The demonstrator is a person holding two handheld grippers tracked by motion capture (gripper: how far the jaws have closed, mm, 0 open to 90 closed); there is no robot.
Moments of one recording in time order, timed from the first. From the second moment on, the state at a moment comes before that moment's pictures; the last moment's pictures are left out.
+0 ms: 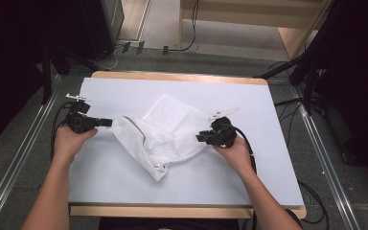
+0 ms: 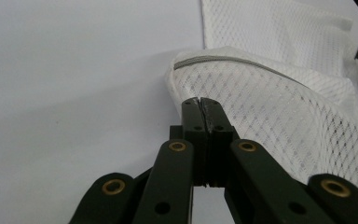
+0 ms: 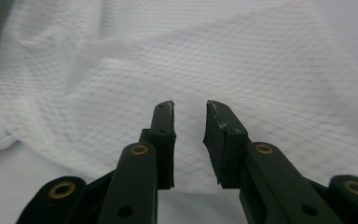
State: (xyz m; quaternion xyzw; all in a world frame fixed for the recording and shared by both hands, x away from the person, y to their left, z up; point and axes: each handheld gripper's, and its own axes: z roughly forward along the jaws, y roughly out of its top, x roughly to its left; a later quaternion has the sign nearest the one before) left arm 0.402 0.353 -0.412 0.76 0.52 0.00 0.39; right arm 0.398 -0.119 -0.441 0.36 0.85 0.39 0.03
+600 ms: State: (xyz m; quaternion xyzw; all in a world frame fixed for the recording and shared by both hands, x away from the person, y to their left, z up) left arm 0.374 0.359 -0.413 0.76 0.51 0.00 0.40; right arm 0.471 -0.149 -0.446 0.44 0.81 0.38 0.07
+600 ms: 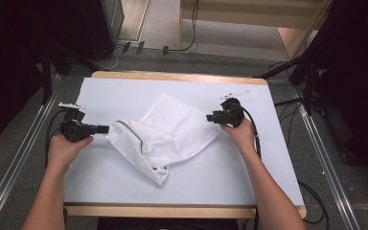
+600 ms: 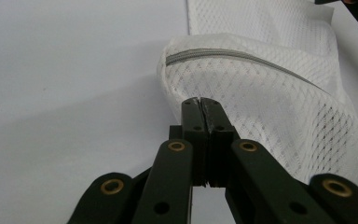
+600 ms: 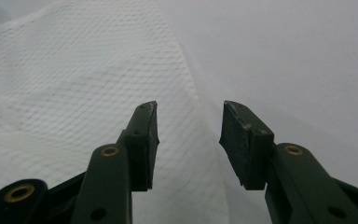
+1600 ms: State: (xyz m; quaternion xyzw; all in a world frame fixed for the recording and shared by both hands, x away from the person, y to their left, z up) left arm 0.352 0.367 -0.418 0.76 0.52 0.00 0.39; right arm 0.504 -0.165 -0.451 0.47 0.81 0.35 0.06
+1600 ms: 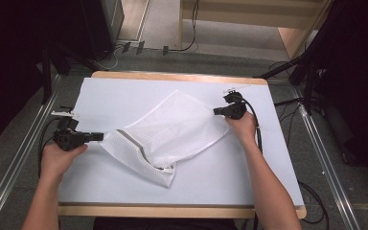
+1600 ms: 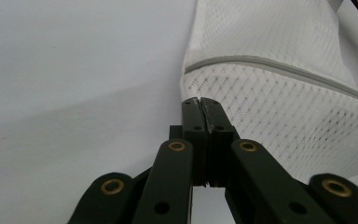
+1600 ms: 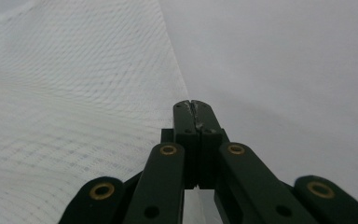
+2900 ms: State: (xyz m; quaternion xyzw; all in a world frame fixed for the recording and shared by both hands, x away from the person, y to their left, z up) left arm 0.325 0.282 -0.373 0.80 0.42 0.02 0.41; right arm 0.436 -0.193 -0.432 0.46 0.80 0.37 0.07
